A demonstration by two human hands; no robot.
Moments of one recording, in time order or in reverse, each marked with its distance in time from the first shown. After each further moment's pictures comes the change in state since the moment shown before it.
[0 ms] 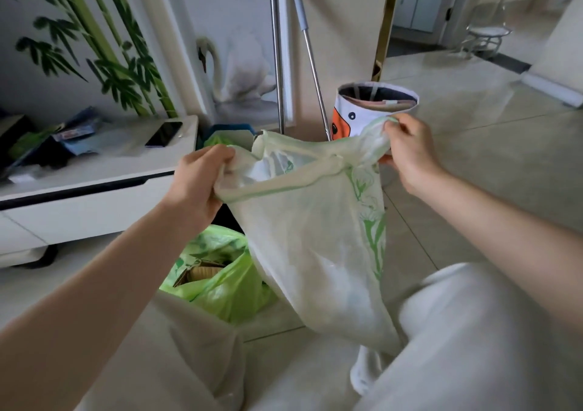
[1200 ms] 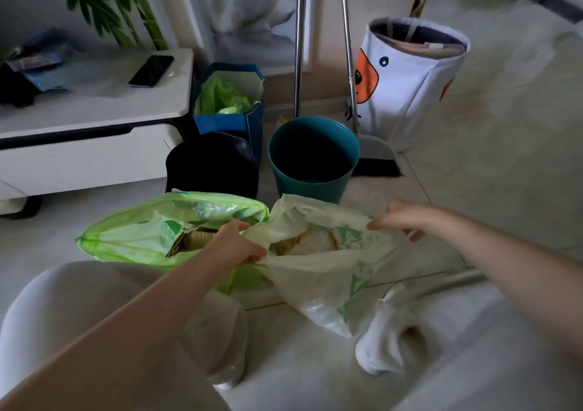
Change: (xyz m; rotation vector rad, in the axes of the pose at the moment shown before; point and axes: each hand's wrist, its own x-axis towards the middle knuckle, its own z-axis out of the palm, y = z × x) left_hand 0.053 -0.194 -0.057 0.662 -0.107 -0.515; right_hand -0.027 0.164 0.038 -1.055 -0.808 0.653
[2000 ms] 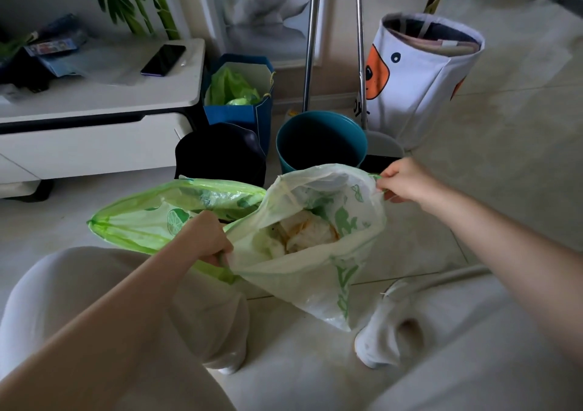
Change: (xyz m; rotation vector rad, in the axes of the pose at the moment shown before) left_hand -0.007 -0.007 -0.047 0.435 0.050 -0.064; right_hand -0.012 -0.030 -0.025 0.377 0.362 -0.242
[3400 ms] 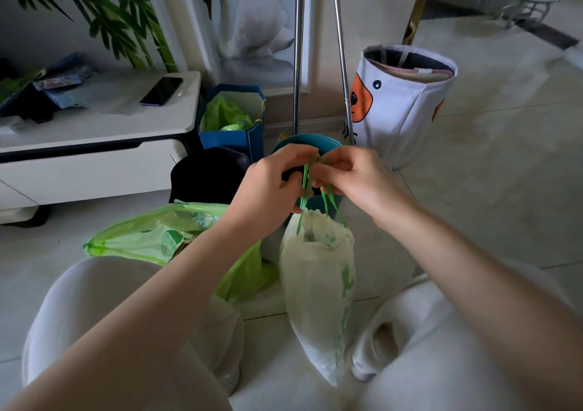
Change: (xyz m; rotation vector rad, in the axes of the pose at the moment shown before) left_hand -0.103 0.127 -0.004 -0.397 0.225 0.929; right_hand -0.105 -0.088 -0.014 0.489 -0.067 -0.472
